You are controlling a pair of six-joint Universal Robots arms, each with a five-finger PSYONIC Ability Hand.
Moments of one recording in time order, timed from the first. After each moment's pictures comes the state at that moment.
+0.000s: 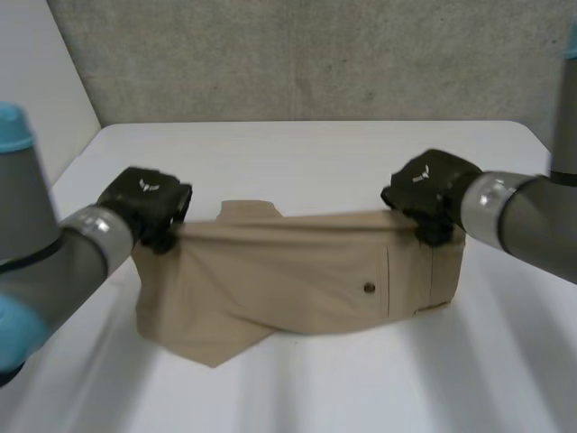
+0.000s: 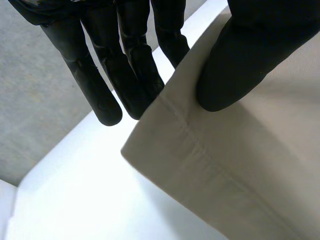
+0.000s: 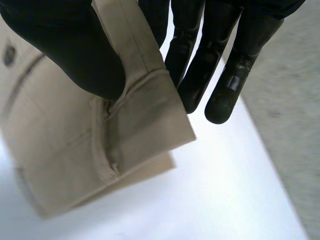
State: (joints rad) left arm 4.32 -1.83 -1.49 2.97 -1.54 3.61; right arm 1.99 -1.19 1.13 0.57 1.40 2.33; left_hand 1.14 1.20 1.19 1.20 0.96; right_hand 0.97 1.17 1.18 1.19 0.98
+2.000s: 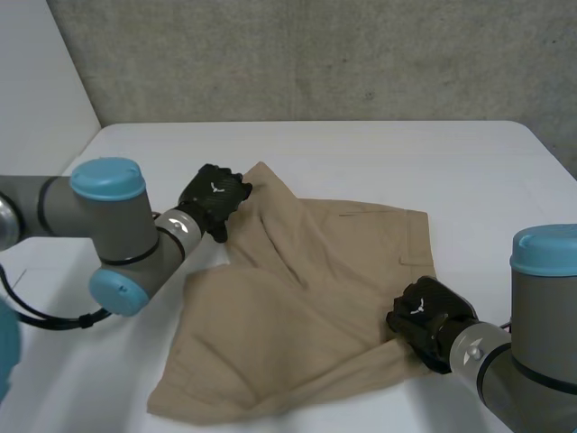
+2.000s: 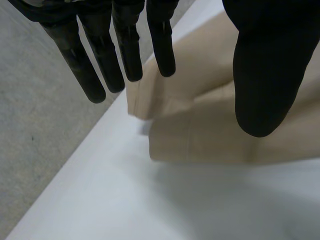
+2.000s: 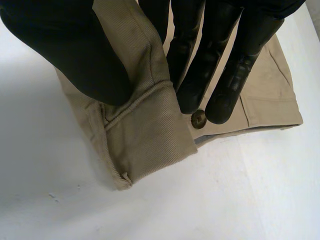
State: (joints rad) left arm 4.31 -2.38 -1.17 3.33 -1.34 3.73; right arm 2.03 -1.30 1.83 0.13 1.50 2.23; left_hand 0.50 0.50 0.50 0.50 0.33; right_hand 0.97 1.17 1.19 1.19 0.99
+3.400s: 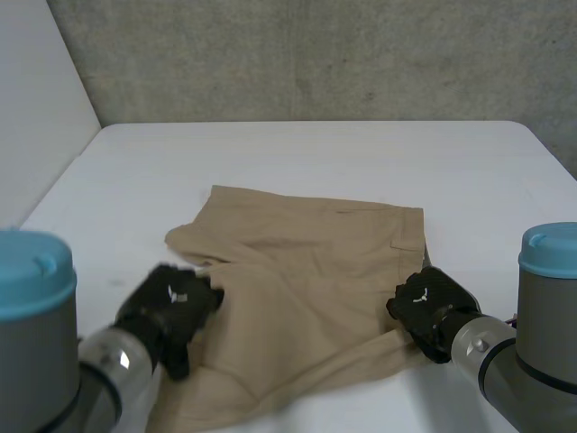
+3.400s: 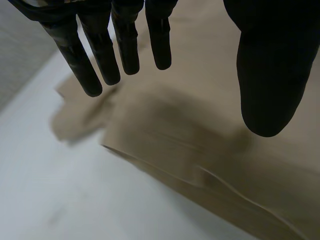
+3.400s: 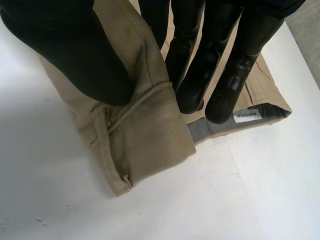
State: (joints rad) left arm 4.11 -1.67 -1.85 2.97 -1.66 3.61; right arm 2.02 -1.32 1.84 0.09 1.49 2.32; left_hand 0.41 0.42 0.41 0.42 0.25; right_hand 0.97 1.17 1.19 1.19 0.99
